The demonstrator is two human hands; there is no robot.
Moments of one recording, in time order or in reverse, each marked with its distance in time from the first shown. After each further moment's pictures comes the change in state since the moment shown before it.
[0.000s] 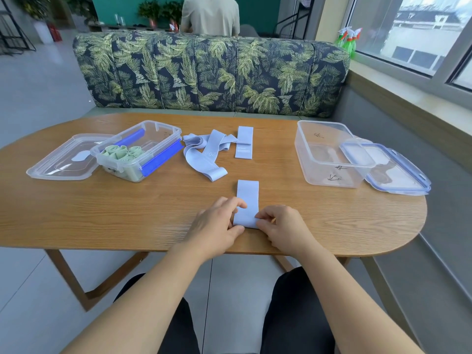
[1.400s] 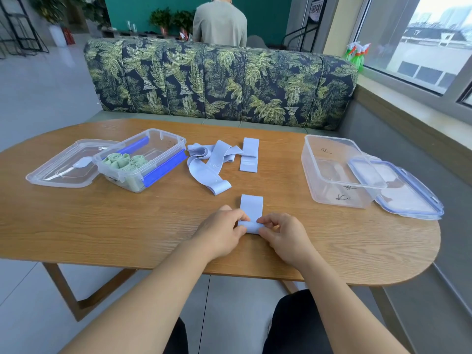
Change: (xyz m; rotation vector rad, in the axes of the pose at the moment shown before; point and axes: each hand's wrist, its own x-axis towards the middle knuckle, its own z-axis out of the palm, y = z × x) left_hand 0.038 -0.004 -0.004 -0.009 -0.098 -0.130; right_hand 0.033 0.014 0.006 0.104 0.022 0.011
